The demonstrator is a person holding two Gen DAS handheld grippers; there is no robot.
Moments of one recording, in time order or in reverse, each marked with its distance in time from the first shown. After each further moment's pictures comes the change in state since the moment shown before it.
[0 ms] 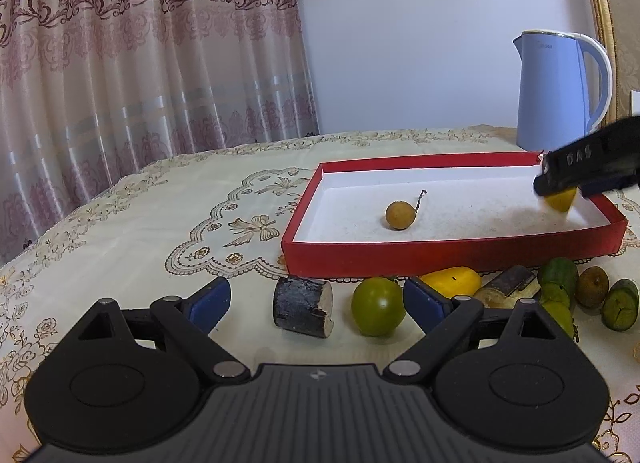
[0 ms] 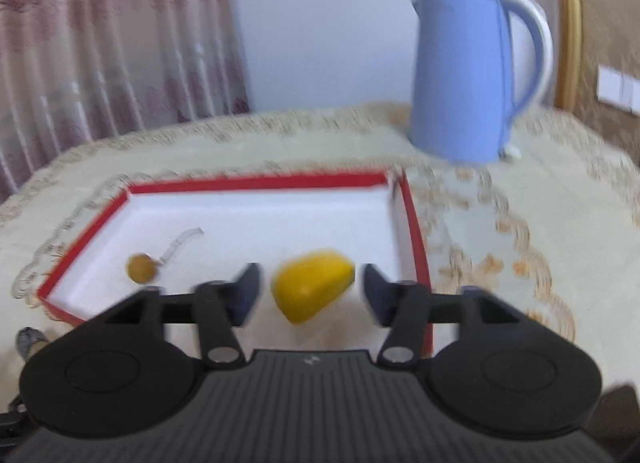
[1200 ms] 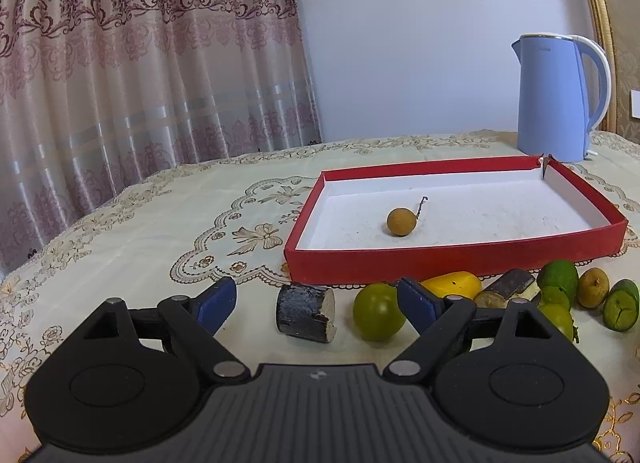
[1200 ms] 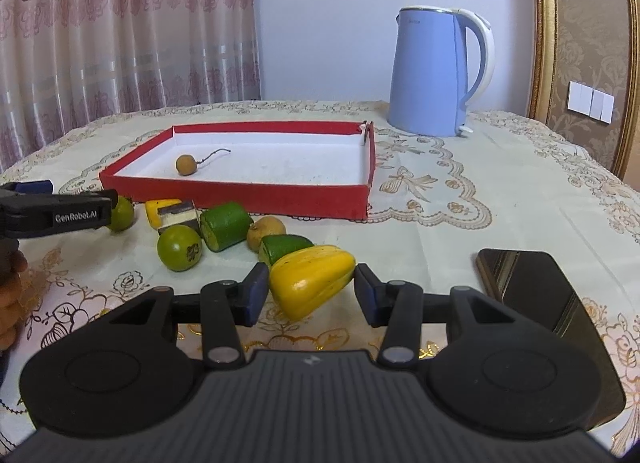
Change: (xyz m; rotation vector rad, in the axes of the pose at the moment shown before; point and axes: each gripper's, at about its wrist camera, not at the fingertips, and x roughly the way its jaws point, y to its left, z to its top) left arm -0.005 -0.002 0.000 0.019 -0.030 0.013; right arm -0.125 -0.016 -0.109 -0.107 -0.072 0.008
